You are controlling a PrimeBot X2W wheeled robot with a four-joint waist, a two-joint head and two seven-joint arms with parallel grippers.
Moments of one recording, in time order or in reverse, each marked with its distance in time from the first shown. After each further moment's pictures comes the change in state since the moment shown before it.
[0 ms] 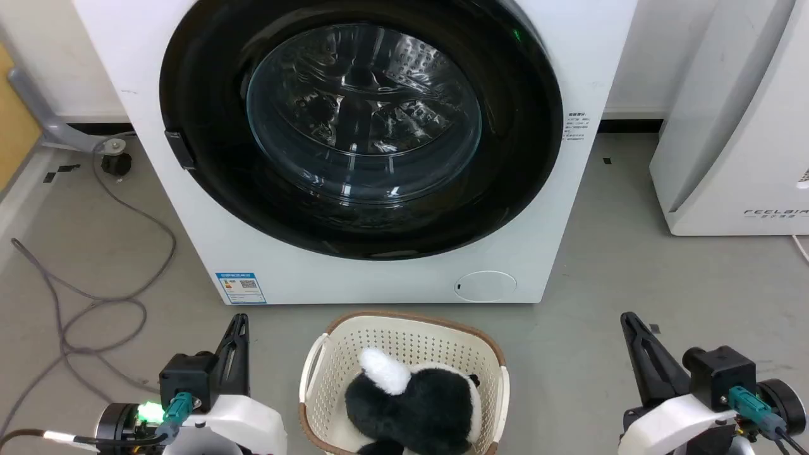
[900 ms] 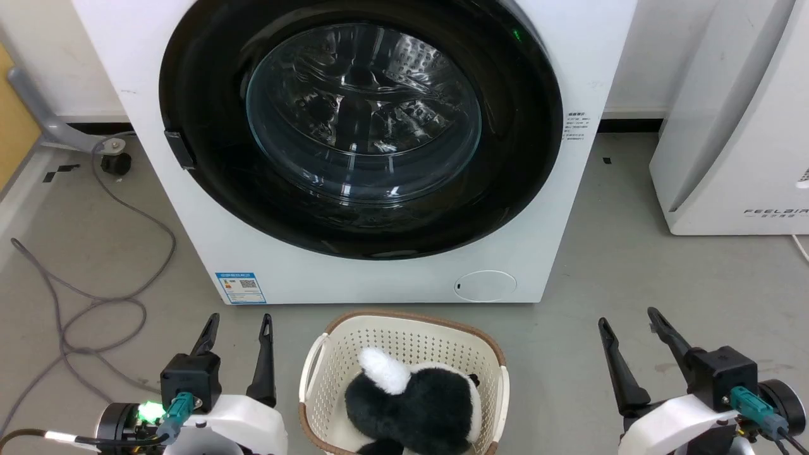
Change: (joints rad) left arm 0.000 -0.001 -0.001 -0.001 0.006 0.001 0.001; right arm 0.000 0.000 0.000 0.001 0.007 0.000 0.002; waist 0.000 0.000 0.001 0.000
